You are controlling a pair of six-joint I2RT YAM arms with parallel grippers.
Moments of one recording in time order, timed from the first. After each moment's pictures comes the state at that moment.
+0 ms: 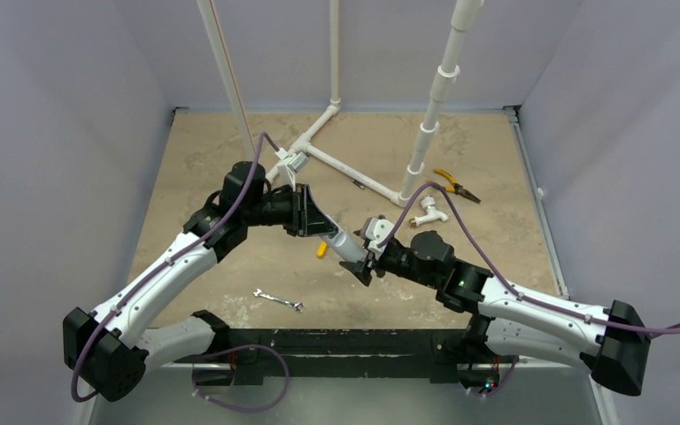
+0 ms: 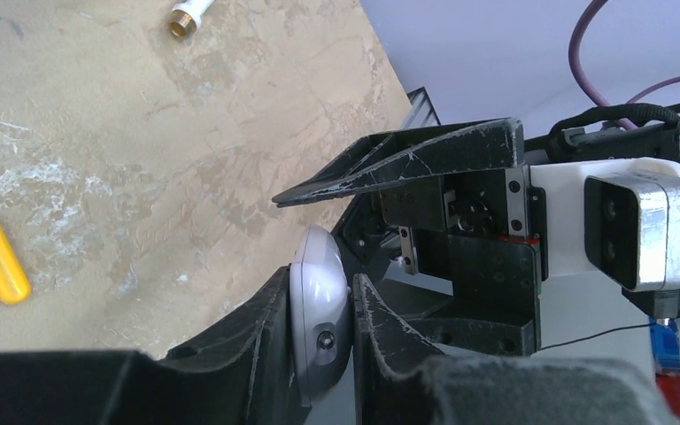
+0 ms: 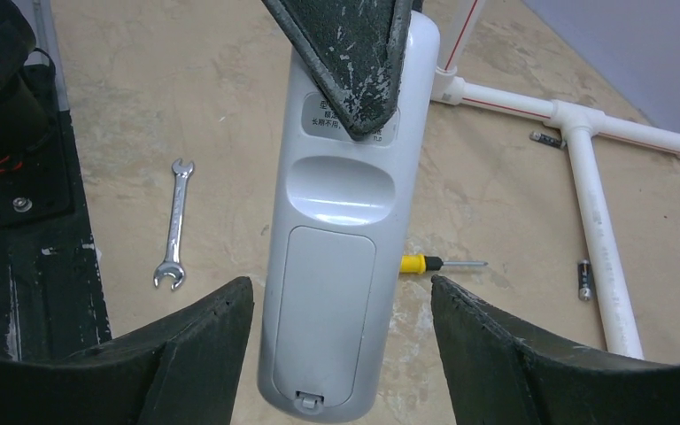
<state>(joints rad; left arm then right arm) -0.56 1.08 0.93 -0.27 0.67 -0.62 1.03 0.91 0.55 0.18 -0.05 -0.16</state>
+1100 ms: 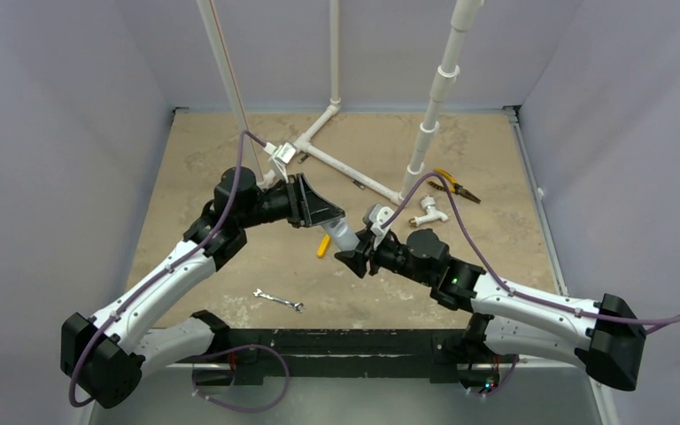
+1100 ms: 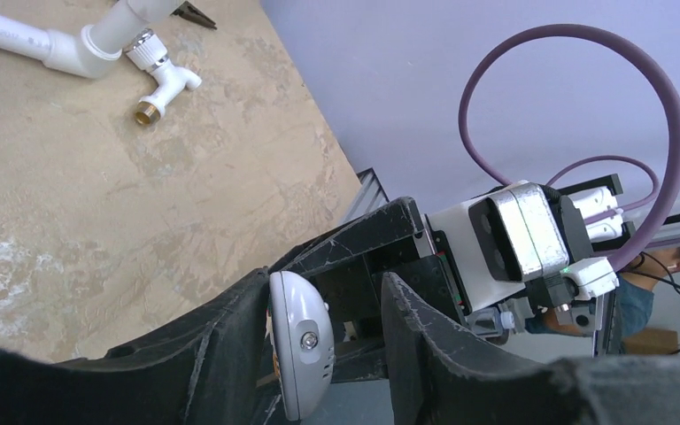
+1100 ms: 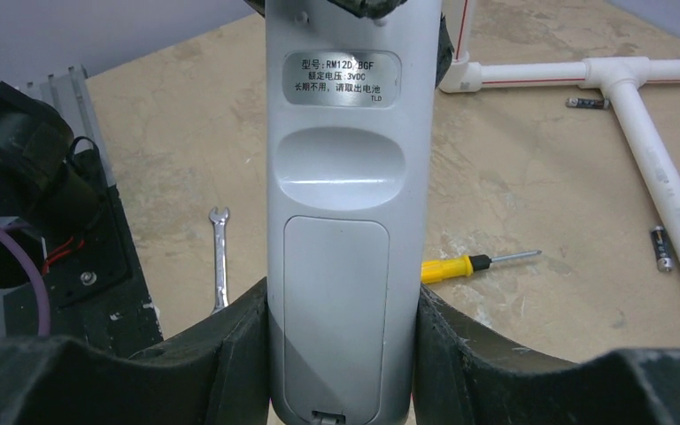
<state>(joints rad) -0.56 1.04 0.84 0.03 0.61 -0.85 1.02 0.97 0.55 0.27 -0.02 0.08</state>
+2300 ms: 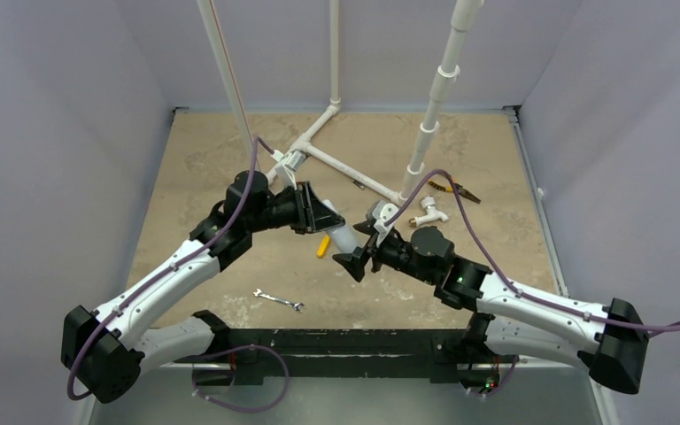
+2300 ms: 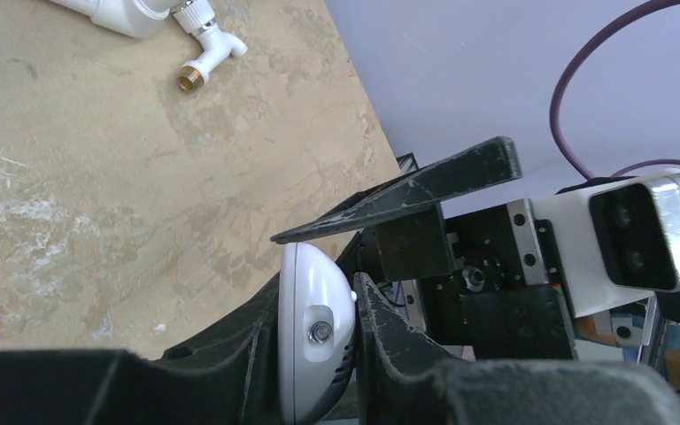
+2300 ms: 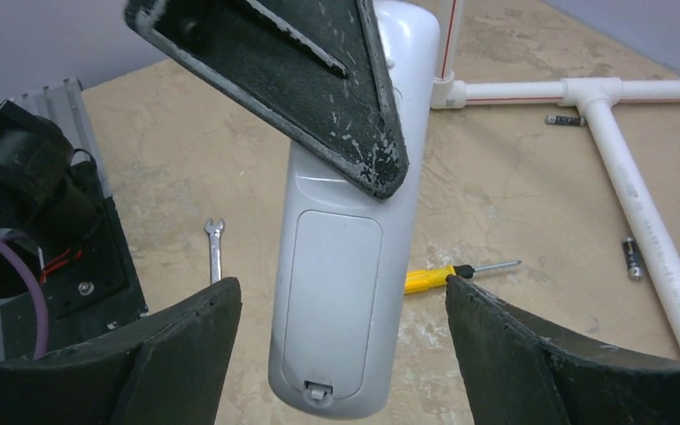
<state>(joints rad) -0.62 1.06 0.85 -0.06 0.51 -0.80 1.02 0.96 0.59 0.23 0.01 0.09</state>
